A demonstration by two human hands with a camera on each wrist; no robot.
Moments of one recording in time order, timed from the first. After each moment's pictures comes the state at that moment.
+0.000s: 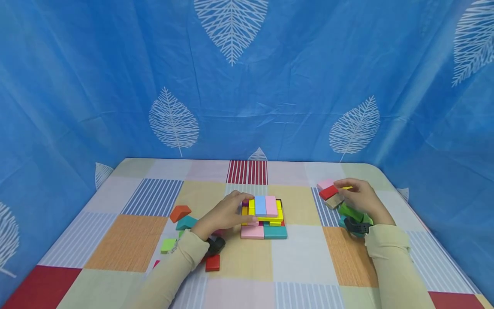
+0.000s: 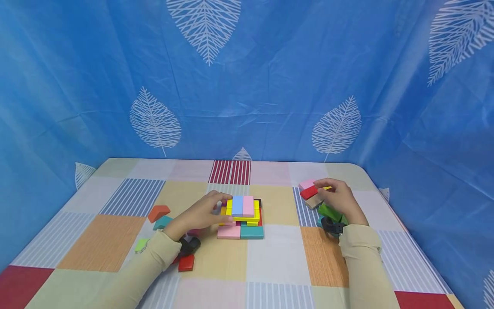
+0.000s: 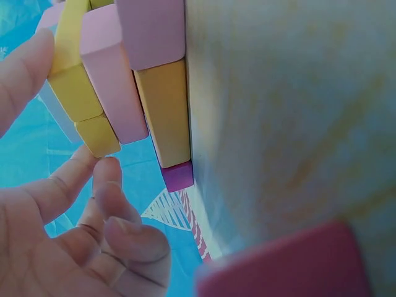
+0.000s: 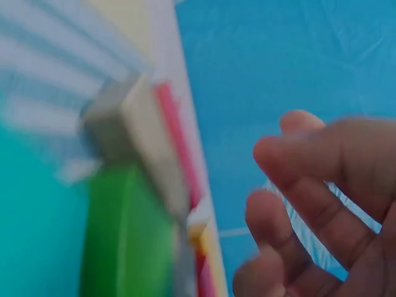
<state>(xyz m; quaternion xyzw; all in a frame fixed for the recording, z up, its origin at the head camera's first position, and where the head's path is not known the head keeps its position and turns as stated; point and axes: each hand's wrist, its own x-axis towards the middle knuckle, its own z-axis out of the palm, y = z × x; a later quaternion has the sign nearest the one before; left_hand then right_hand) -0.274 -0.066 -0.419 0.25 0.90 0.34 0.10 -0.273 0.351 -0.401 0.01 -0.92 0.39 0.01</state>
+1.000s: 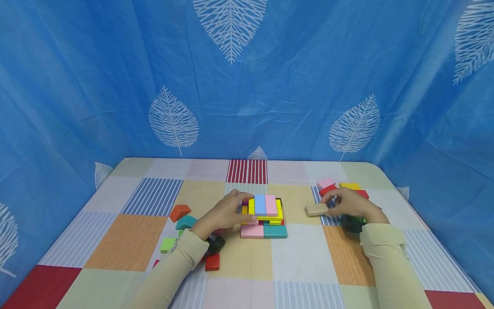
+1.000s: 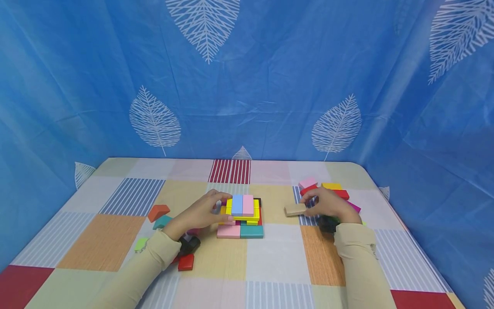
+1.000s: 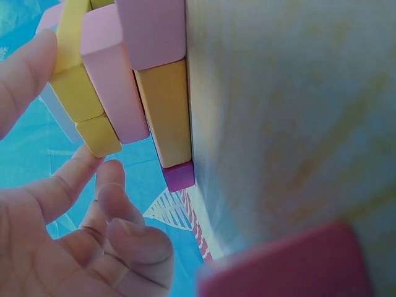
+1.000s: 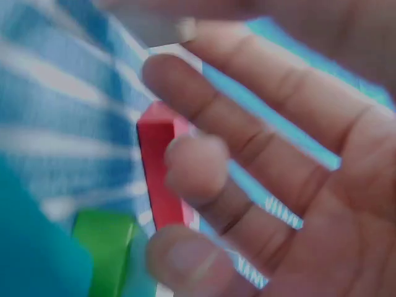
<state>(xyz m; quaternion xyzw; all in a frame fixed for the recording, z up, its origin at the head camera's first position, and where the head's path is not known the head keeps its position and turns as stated) -0.274 -0.065 -0.420 0.24 0.90 0.34 0.10 -0.279 0.338 -0.402 0.15 -0.94 0.30 -0.11</state>
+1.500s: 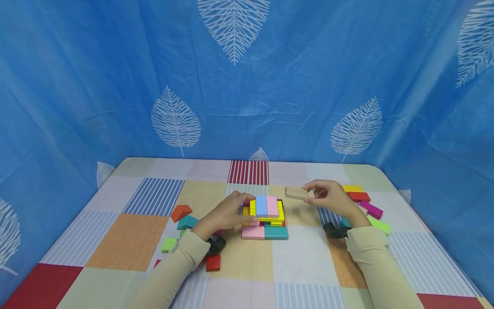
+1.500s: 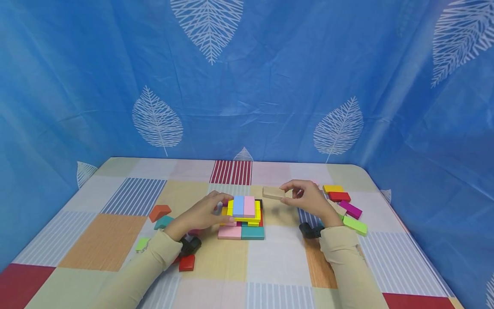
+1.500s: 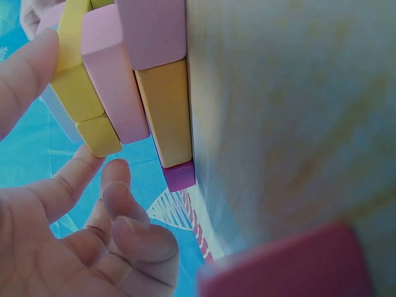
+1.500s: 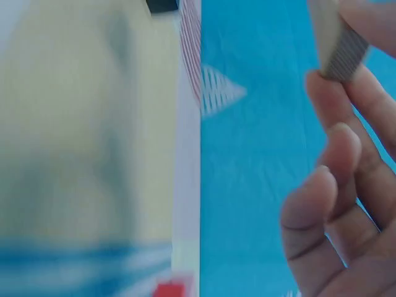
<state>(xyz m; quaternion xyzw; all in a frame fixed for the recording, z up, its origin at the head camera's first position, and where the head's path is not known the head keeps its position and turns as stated) -0.273 -0.067 -0.422 0.24 0.90 0.34 0.11 -0.276 0.282 -0.397 0.20 -0.88 0.43 0.03</state>
